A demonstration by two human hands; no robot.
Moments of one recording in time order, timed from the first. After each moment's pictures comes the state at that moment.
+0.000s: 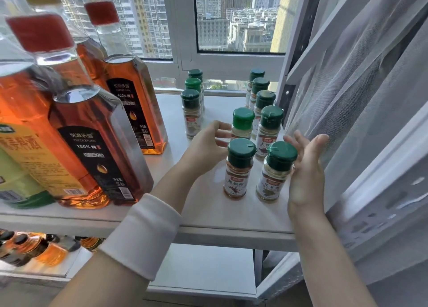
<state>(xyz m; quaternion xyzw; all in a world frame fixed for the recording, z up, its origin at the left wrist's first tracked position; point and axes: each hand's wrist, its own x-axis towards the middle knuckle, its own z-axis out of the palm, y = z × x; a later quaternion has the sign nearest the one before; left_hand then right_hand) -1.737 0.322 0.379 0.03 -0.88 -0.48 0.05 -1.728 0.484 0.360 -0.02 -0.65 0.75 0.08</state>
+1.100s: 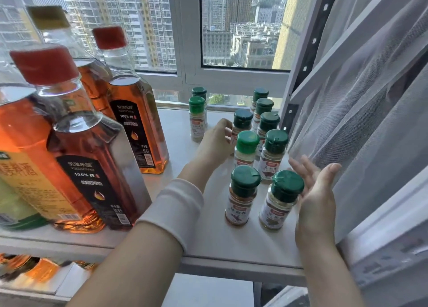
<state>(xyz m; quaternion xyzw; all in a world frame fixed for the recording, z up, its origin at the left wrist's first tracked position) -1.804 0.322 0.381 0.05 -0.90 -0.42 0.12 -1.737 0.487 0.361 -0.05 -0.62 0.78 0.08</state>
